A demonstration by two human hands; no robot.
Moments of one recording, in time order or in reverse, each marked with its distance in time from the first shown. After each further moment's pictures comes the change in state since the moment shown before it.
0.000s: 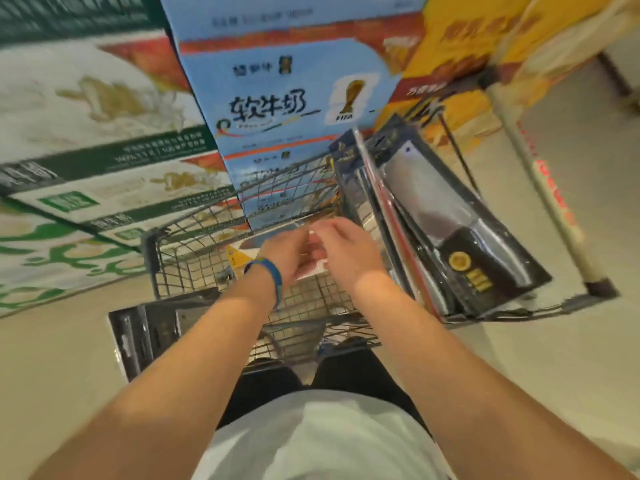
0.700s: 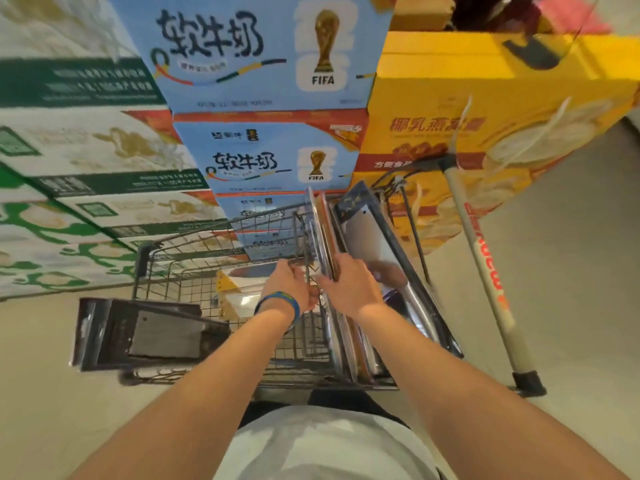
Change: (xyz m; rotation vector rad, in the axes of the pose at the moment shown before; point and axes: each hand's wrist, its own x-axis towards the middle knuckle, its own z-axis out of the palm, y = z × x) left_hand -0.009 -0.010 0.132 0.301 0.441 0.139; right_hand 0.070 0.035 -0.137 -0.696 -0.182 -0.242
